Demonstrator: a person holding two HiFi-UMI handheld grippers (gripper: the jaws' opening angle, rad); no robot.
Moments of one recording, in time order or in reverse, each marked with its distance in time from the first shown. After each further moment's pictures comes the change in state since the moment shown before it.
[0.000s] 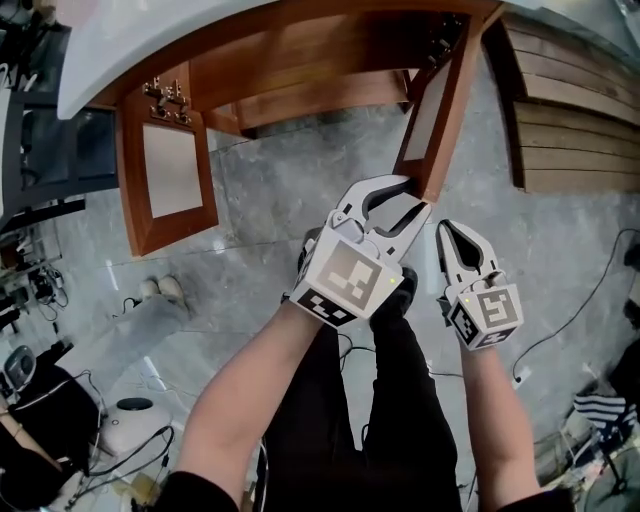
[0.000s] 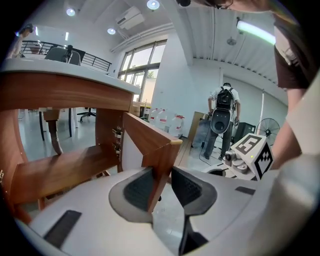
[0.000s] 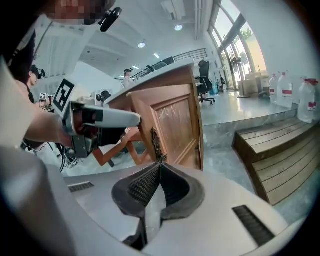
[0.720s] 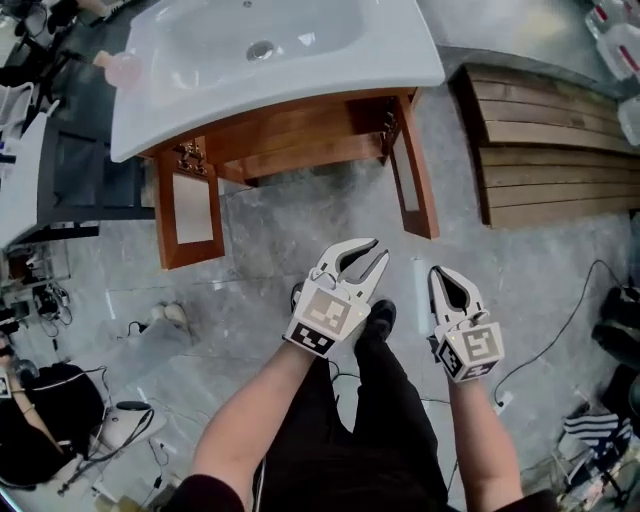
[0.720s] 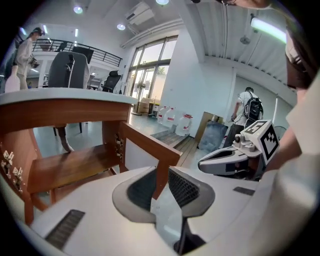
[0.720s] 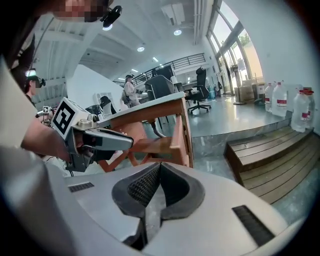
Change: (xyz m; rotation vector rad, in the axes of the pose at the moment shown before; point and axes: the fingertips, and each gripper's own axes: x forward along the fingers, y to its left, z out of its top) left arm -0.031 -0.034 0.055 -0.113 0.071 0.077; right arm -0.099 -0.010 0.086 0.006 -0.002 -0.029
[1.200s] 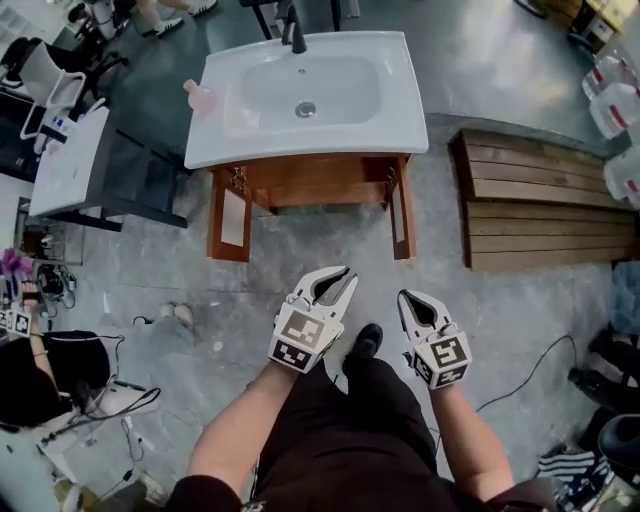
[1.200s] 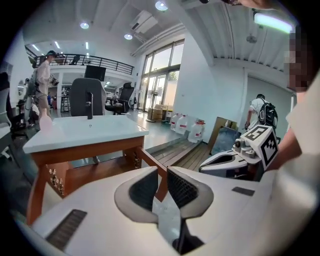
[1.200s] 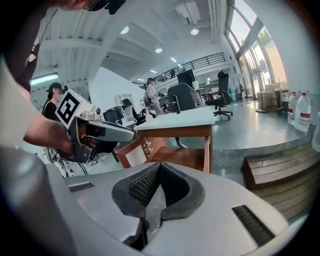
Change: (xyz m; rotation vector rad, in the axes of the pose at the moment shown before) left arm -0.139 -0.031 0.096 -0.046 -0.024 0.203; right arm -0.074 0.086 0.106 -0.119 0.003 0.185
